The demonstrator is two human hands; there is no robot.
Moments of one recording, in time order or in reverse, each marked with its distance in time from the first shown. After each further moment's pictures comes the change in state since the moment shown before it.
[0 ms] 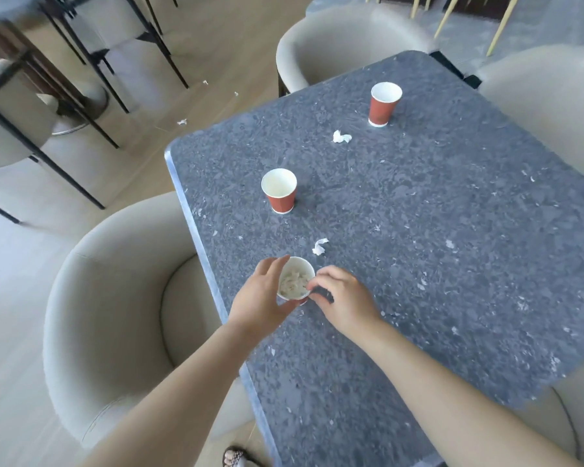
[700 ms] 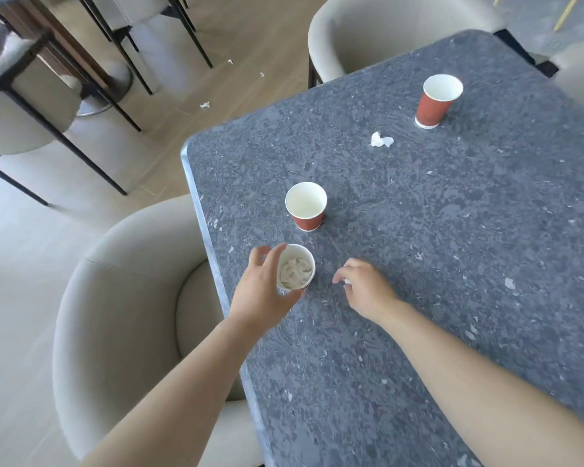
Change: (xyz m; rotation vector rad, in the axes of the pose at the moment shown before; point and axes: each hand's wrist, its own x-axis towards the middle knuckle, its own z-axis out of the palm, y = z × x) left_hand 0.072 -0.034 -0.022 0.028 0.051 -0.172; right_hand 0.107 0.060 0.023 -0.116 -0.300 0.103
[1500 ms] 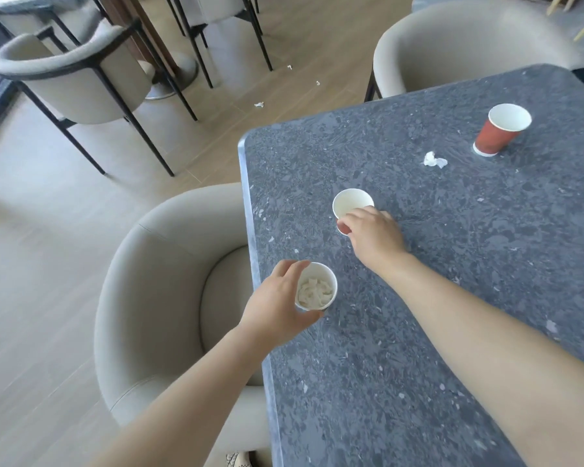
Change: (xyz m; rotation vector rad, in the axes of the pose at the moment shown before) left_hand -0.048 -0.008 -0.023 0.017 0.009 -0.037; right_hand 0.067 -0.072 -0.049 -0.342 0.185 -0.289
